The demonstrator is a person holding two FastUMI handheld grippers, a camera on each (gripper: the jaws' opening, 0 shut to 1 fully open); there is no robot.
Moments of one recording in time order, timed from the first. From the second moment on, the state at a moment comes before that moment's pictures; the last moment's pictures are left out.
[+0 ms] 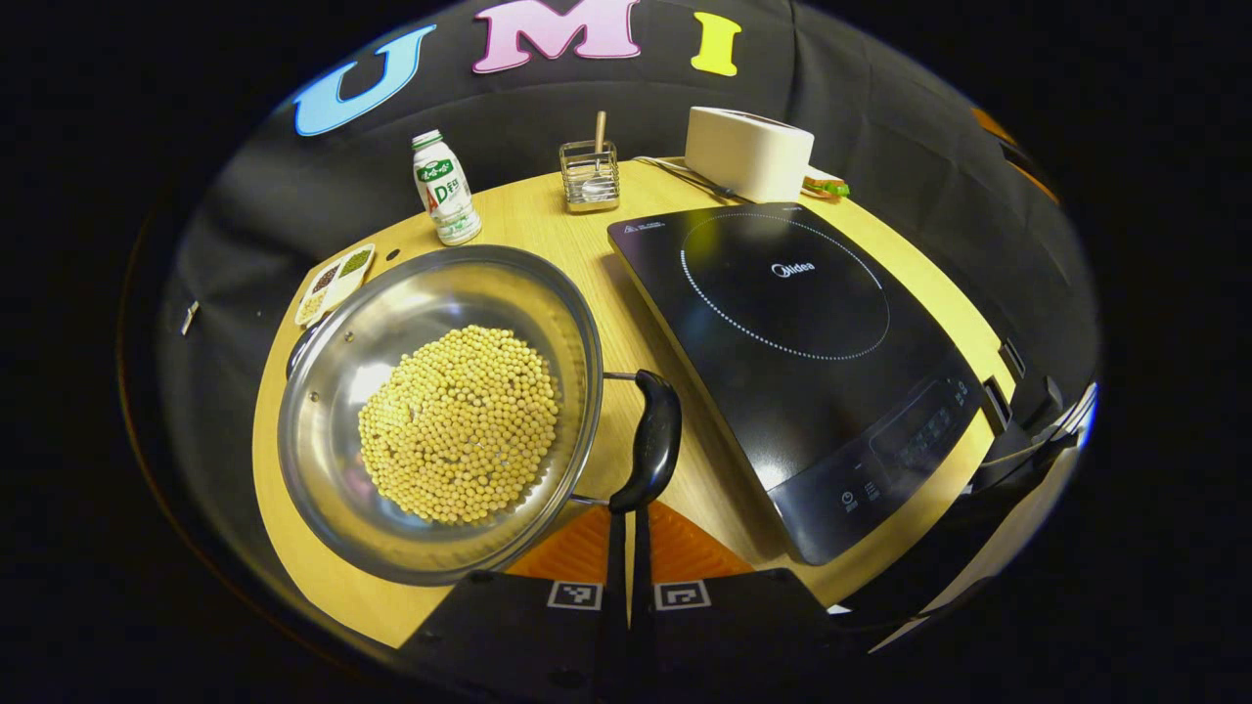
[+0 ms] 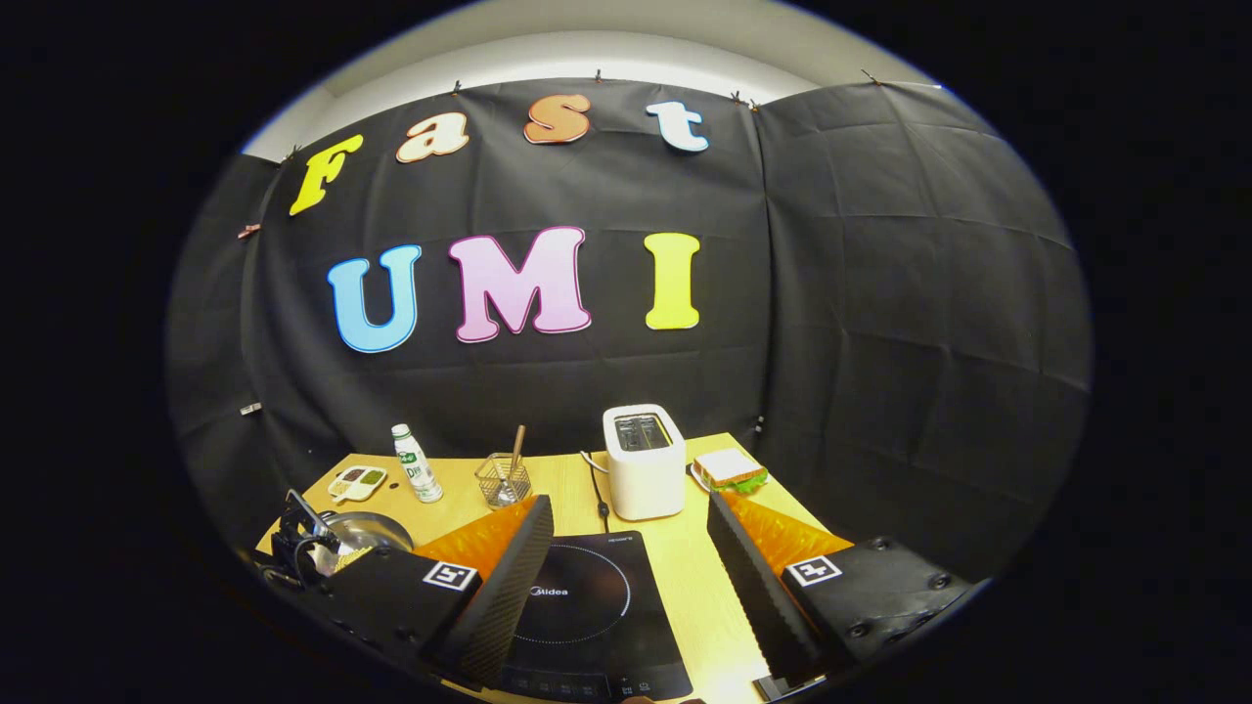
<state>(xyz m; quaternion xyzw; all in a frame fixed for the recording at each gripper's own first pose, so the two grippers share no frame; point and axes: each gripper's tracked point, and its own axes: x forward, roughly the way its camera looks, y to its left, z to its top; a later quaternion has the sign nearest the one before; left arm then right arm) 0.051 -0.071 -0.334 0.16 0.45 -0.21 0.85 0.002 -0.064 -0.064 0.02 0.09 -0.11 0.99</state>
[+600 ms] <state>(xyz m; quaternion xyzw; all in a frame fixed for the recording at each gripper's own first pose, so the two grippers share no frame) 0.091 -0.106 -0.333 0.12 0.44 -0.20 0.87 0.001 -0.073 -0.078 0.03 0.11 -0.12 0.99</state>
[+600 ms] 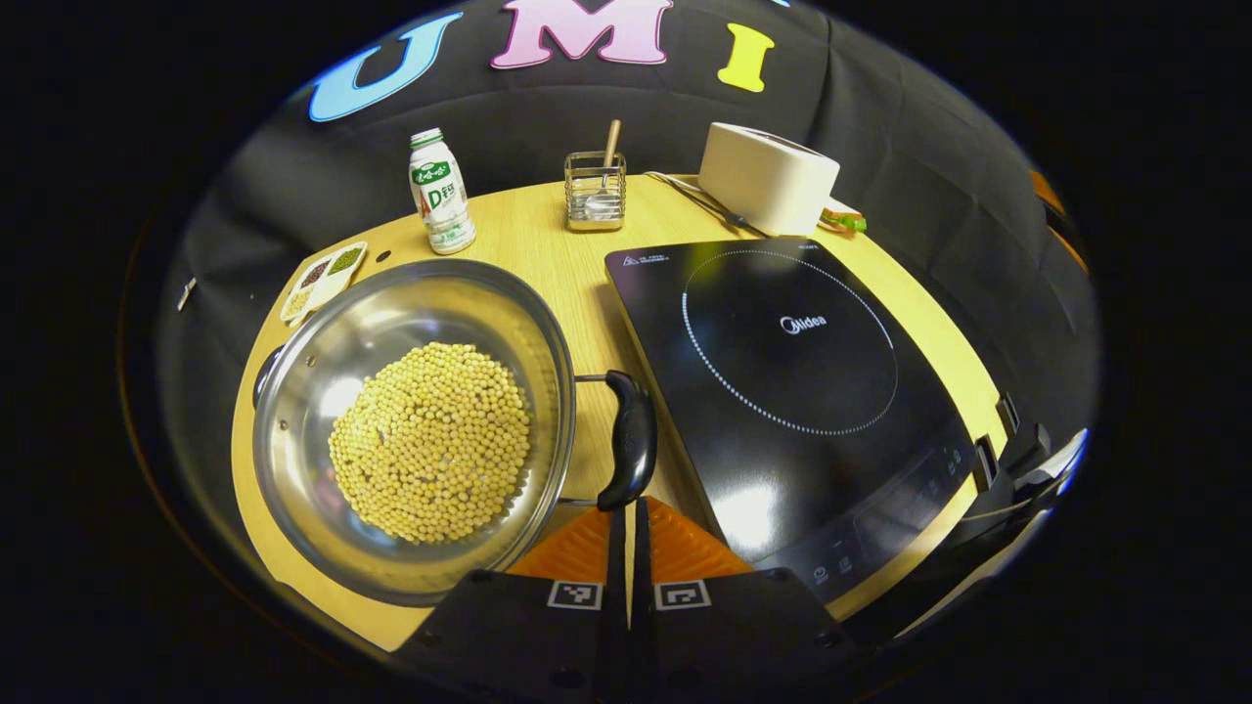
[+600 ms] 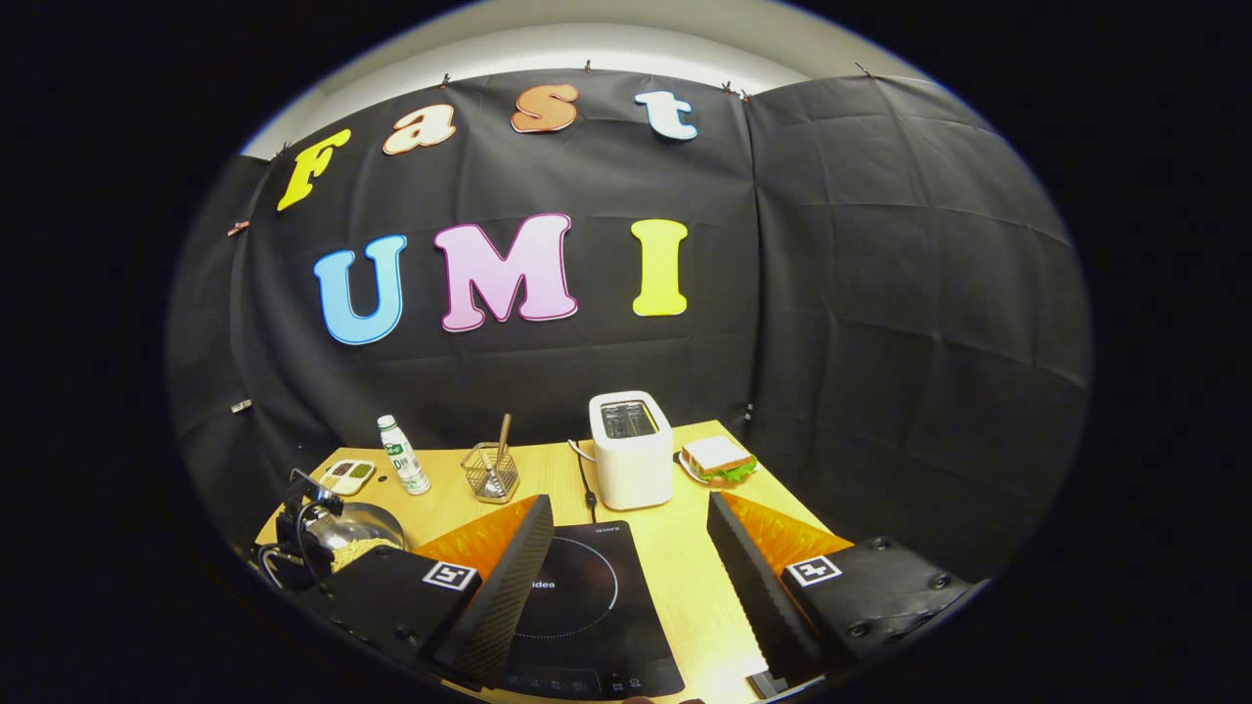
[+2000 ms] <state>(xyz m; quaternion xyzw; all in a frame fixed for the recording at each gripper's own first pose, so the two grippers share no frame) 0.109 -0.095 -0.254 -0.01 0.32 -0.06 0.94 0.052 -0.023 -0.149 0.09 0.21 0.04 0.97</state>
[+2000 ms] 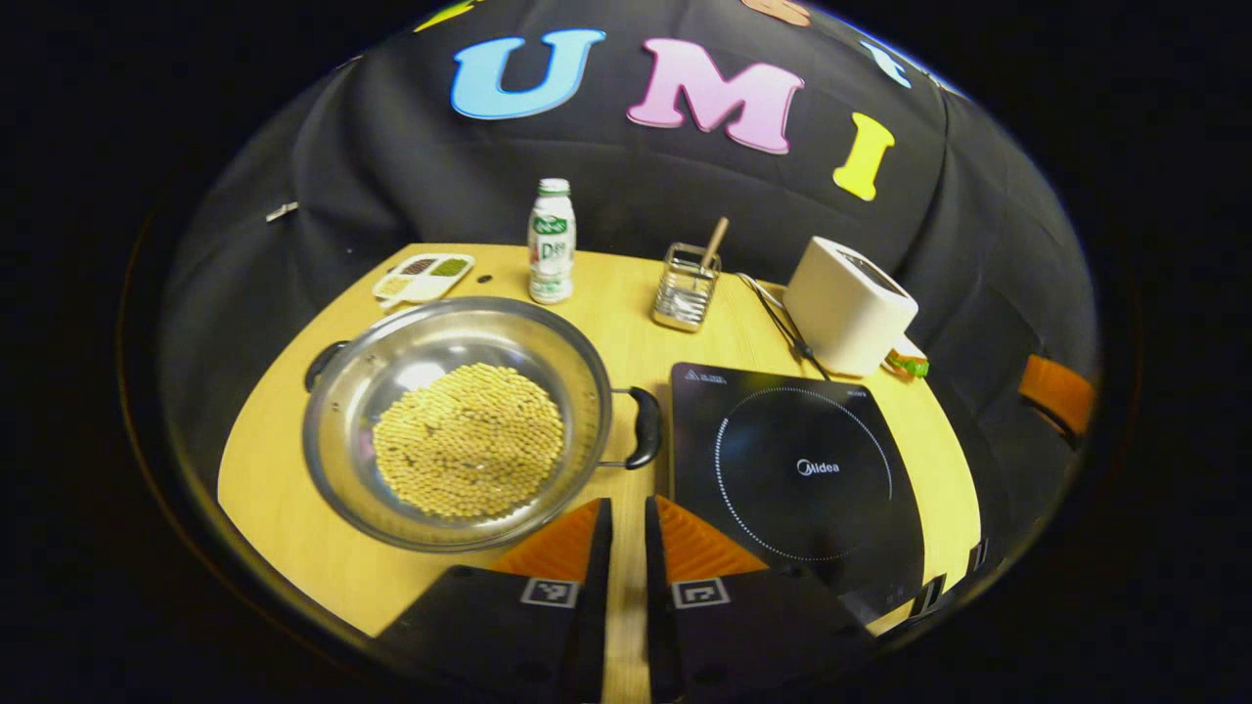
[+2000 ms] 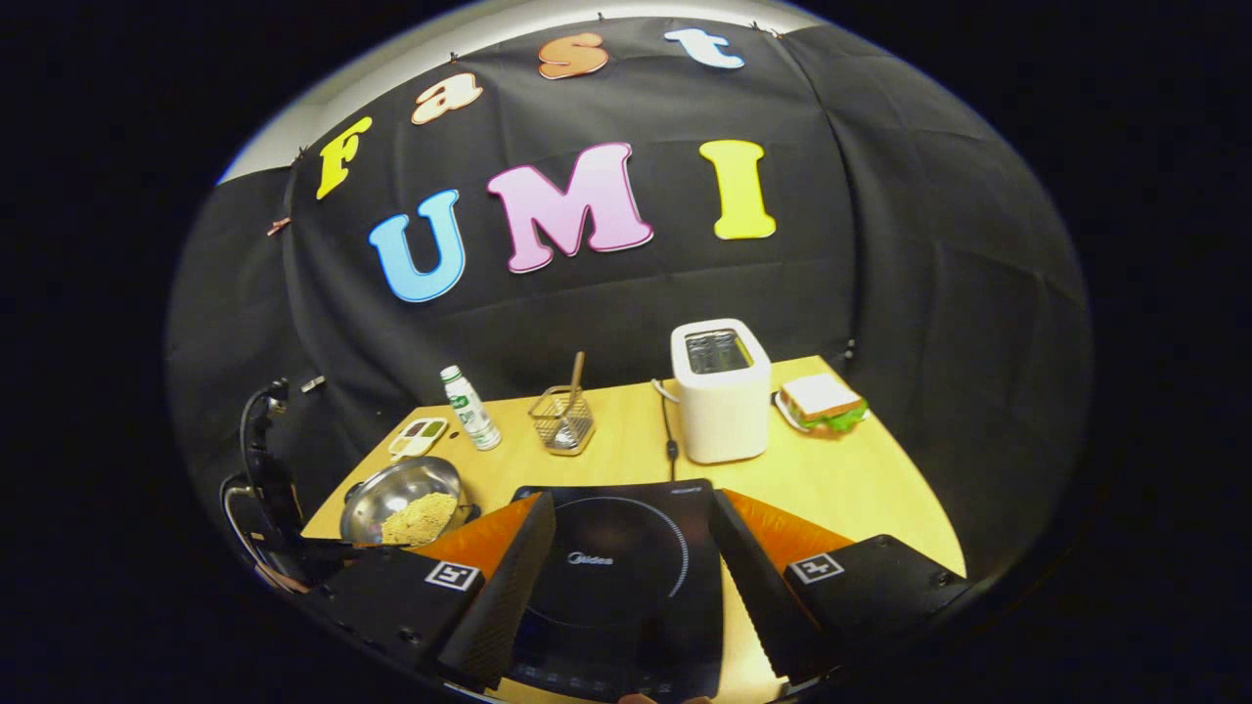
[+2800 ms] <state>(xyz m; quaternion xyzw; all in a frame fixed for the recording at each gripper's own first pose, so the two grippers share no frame) 0.174 0.140 -0.189 0.04 0.25 -0.04 0.97 0.102 0.177 -0.214 0.13 0.31 0.08 0.94</state>
